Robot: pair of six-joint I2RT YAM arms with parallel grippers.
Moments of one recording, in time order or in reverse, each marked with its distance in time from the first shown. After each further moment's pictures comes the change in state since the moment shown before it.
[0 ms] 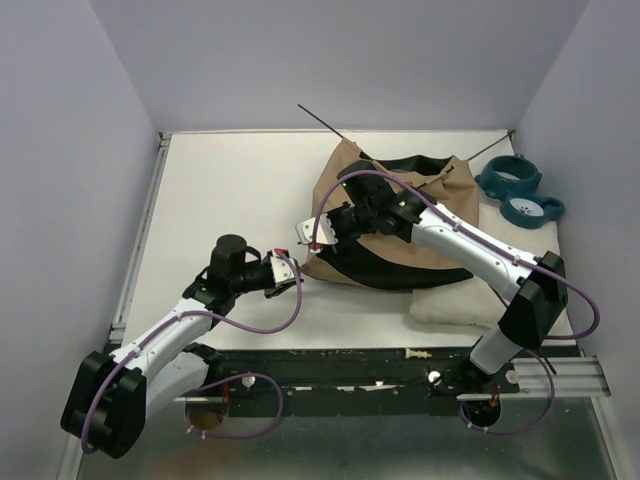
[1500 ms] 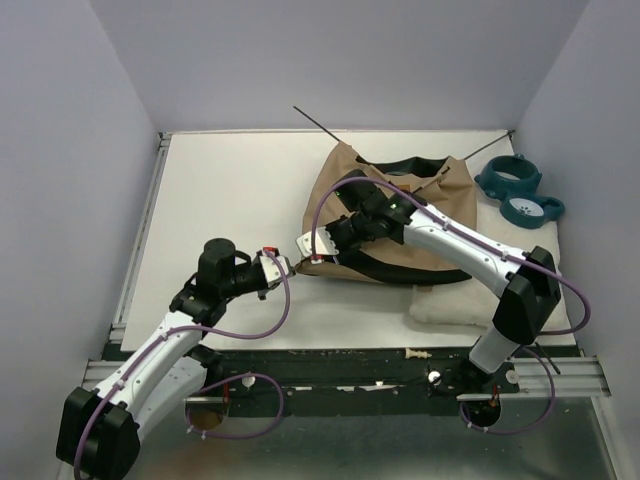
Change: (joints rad) left arm 0.026 -0.174 0.012 -0.127 -0.040 -0.079; right arm 0.013 0.033 -0.024 -0.084 -0.063 -0.047
